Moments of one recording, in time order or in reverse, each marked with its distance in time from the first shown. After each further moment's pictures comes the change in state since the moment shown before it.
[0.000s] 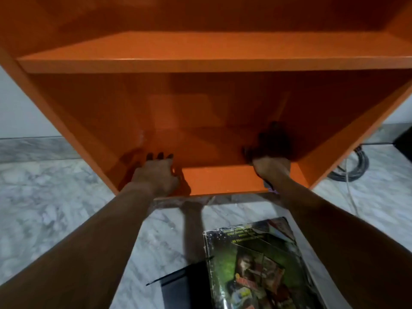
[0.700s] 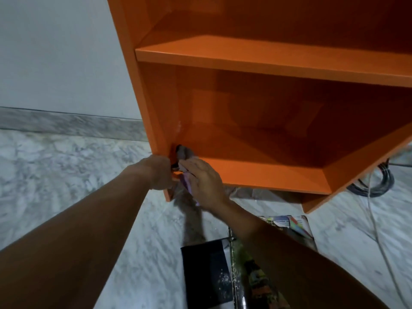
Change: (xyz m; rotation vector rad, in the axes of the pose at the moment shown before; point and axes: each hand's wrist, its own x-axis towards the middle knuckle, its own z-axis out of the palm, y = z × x) left_hand -0.063 -0.072 -0.026 0.105 -0.192 -0.083; right_hand -0.128 -0.188 0.062 0.502 -0.008 -0.748
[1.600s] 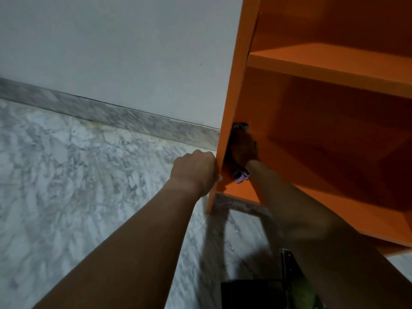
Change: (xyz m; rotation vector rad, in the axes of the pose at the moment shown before) left_hand -0.007 -0.041 -0.004 -0.127 0.438 -0.017; right_hand 0.176 0.043 0.064 -0.078 -0.097 0.385
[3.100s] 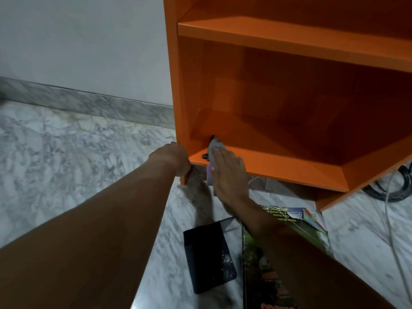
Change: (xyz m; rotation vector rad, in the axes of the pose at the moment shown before) left_hand -0.010 0.024 0.041 -0.012 -0.259 -0.155; right_hand -0.208 0.039 -0.045 -0.295 0.084 -0.225
